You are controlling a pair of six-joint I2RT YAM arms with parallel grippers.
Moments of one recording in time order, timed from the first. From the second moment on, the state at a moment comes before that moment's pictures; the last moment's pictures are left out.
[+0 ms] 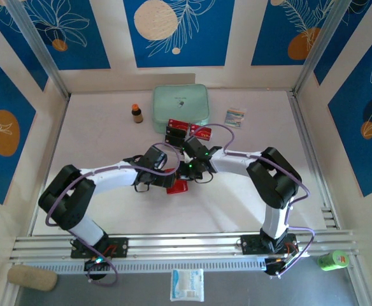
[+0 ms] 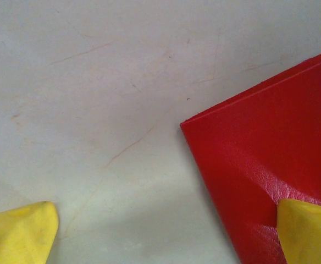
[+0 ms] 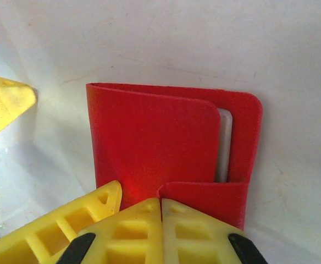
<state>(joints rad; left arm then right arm) -0.68 1.58 0.80 -0.36 -0.06 -0.41 0.76 1.85 1.06 -0.34 -0.34 0.72</state>
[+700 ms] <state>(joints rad) -0.62 1.56 0.86 -0.39 -0.02 -0.45 0.73 1.86 1.01 -0.23 -0.43 0.84</state>
